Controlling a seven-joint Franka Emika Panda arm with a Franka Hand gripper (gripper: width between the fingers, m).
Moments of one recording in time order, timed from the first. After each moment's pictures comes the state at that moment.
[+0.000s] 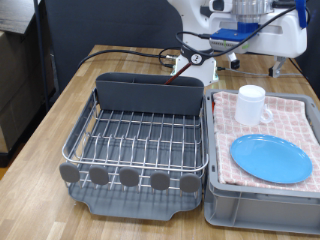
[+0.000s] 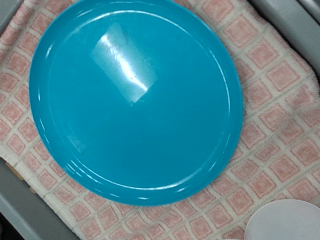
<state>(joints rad) 0.23 -0.10 -0.06 -2.35 0.21 2.41 1.53</state>
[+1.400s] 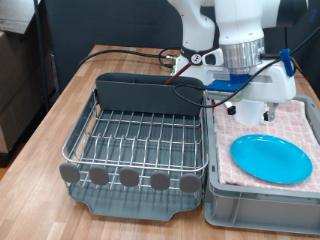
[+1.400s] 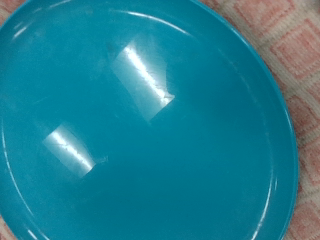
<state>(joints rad) 0.23 0.09 -0.02 -2.42 0.45 2.75 1.29</state>
